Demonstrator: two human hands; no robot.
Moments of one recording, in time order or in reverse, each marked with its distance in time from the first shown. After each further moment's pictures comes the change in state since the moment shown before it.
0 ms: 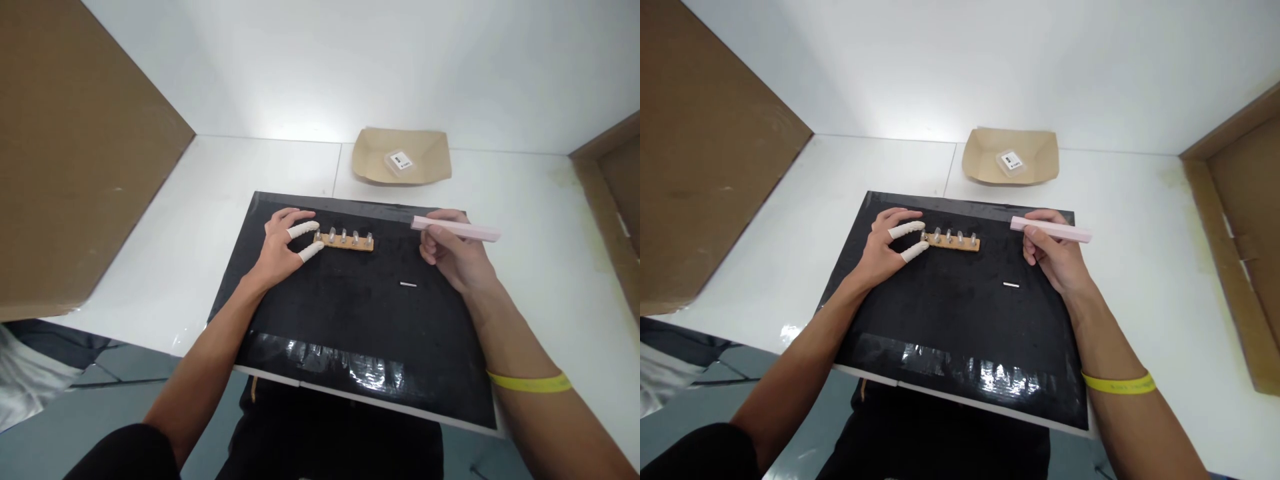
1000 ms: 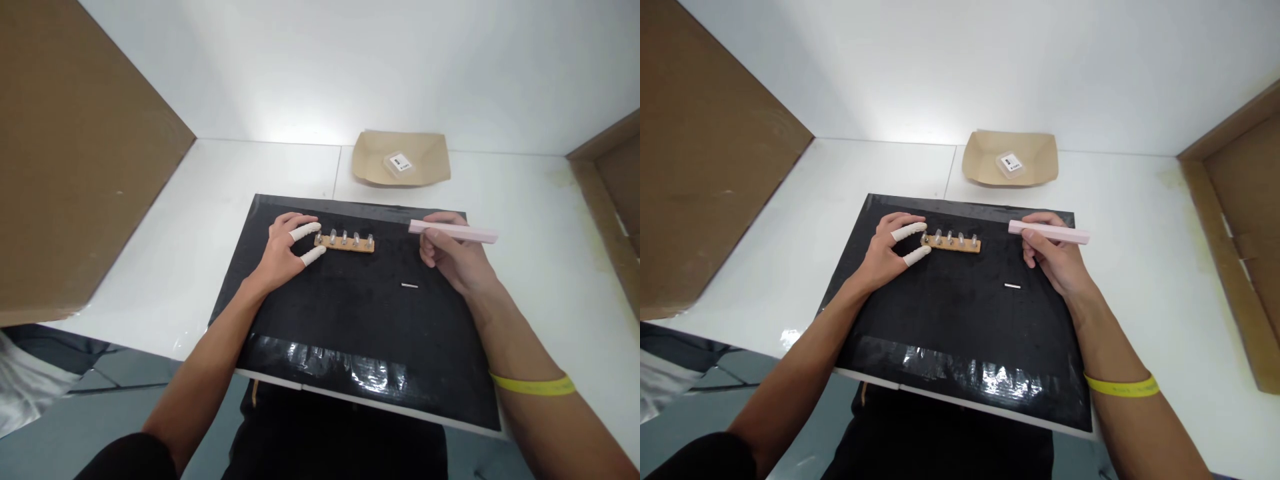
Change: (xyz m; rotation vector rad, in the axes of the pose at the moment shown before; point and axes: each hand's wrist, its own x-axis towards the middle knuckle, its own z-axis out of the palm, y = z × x) left_hand -0.001 -0.001 0.002 -0.024 -0.008 0.035; right_hand -0.002 0.001 0.000 0.009 -0.019 0.002
